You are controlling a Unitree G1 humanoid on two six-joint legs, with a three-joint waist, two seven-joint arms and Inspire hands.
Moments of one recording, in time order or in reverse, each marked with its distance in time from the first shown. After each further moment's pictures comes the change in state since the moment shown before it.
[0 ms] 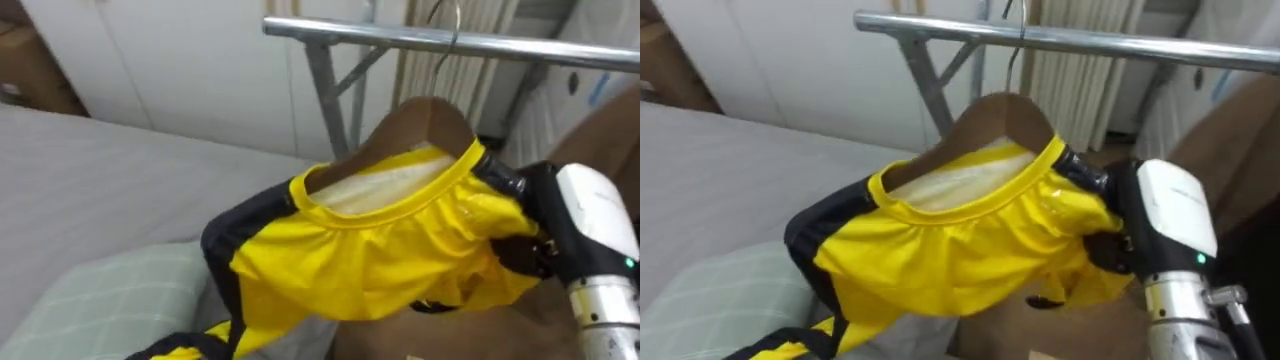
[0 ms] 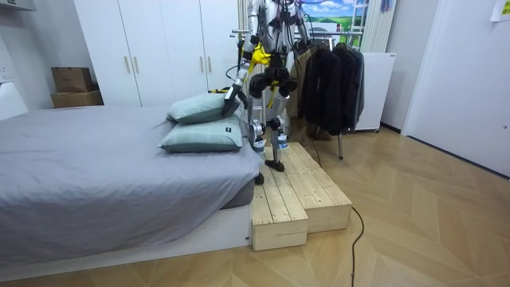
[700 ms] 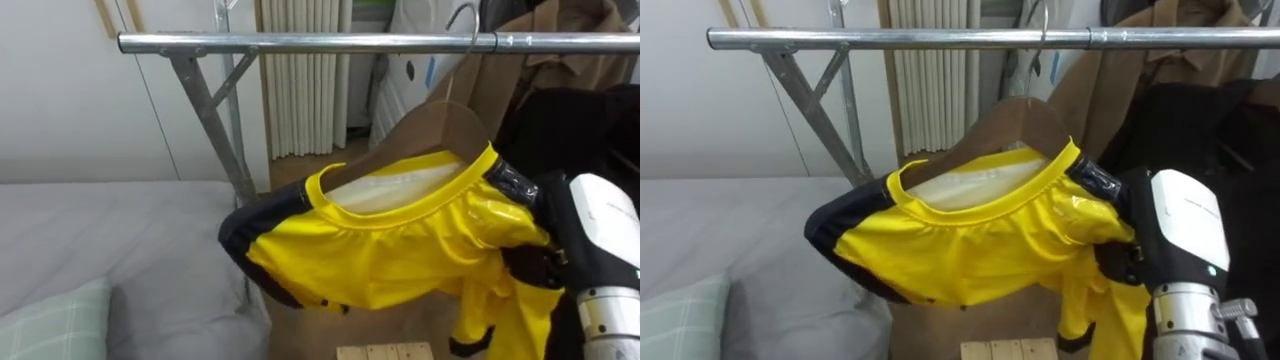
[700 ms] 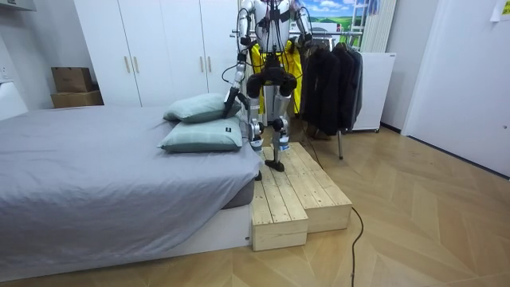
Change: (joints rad) left arm 0.060 -0.009 -0.036 0.126 -0.013 -0.103 0.000; right arm 0.031 0.017 -0.016 0.000 -0.005 -0.005 0.001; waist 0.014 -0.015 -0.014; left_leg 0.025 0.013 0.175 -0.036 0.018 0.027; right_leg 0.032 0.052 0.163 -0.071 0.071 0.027
